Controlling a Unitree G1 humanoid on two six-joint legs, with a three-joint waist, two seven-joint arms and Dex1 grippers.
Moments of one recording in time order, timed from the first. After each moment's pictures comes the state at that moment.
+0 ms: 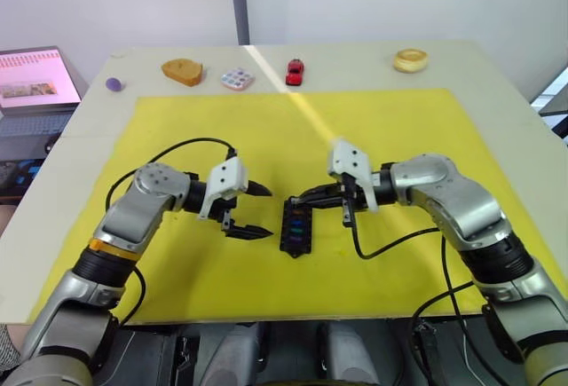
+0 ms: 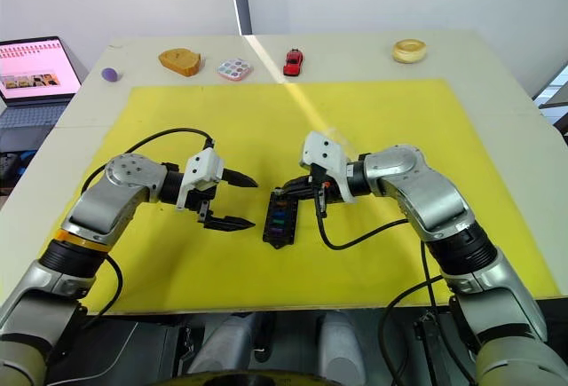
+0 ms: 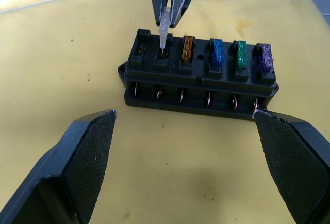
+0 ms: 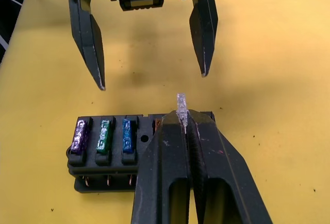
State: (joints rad) left arm -0.56 0.64 -0.26 0.02 -0.28 0.34 -1.30; right arm -0.64 -0.68 0.31 -0.18 0.37 0.65 1.09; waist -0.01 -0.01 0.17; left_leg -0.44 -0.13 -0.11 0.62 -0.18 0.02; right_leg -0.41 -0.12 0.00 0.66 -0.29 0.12
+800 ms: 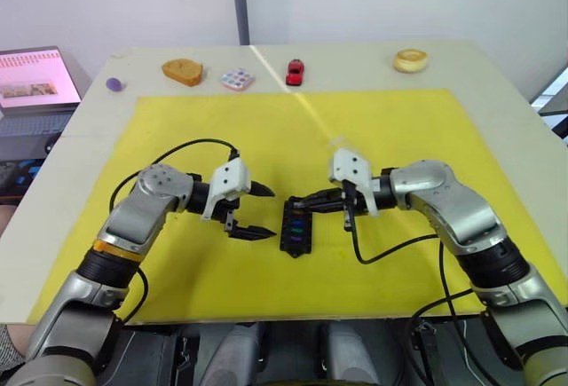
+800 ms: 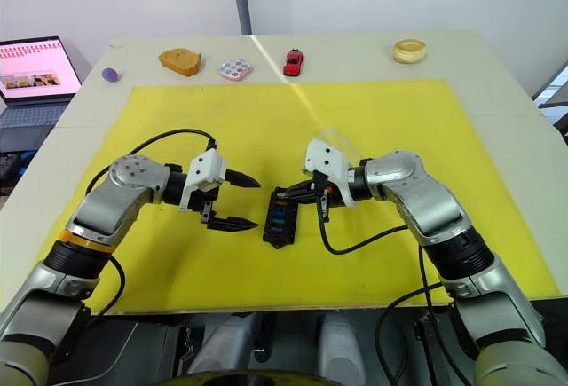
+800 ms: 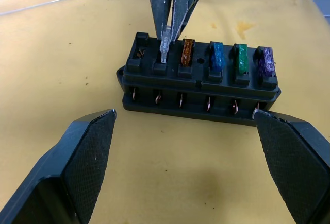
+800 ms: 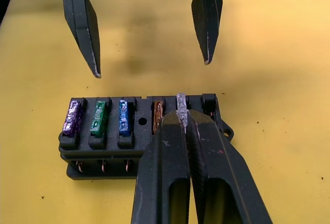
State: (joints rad) left arm -0.55 0.62 -0.26 0.02 -0.27 0.34 -1.30; right arm -0.61 -0.66 0.31 -0.15 0.32 0.59 1.11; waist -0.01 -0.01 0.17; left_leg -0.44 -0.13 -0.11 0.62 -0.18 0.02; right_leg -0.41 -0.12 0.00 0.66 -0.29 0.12
